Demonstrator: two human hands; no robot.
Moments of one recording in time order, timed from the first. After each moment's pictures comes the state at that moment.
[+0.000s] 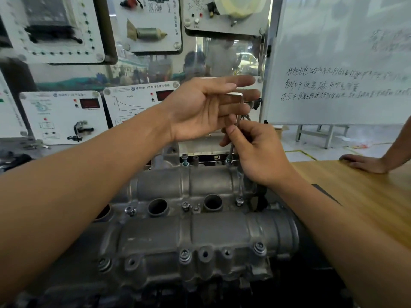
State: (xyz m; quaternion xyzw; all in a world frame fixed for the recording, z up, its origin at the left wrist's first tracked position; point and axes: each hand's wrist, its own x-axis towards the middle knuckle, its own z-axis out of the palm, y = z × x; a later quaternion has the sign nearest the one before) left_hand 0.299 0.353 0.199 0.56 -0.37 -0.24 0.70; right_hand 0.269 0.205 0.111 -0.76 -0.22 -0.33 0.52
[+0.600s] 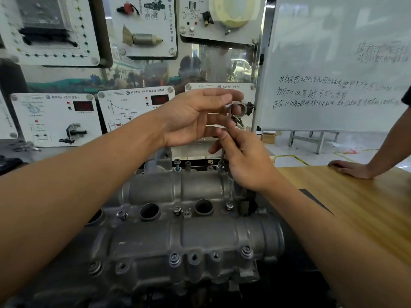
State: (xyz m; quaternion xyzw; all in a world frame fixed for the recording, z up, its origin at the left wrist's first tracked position) left_hand 0.309 0.355 0.195 0.61 -0.40 -0.20 0.66; right_hand 0.268 0.205 0.114 -0.80 -0.22 -0.31 0.47
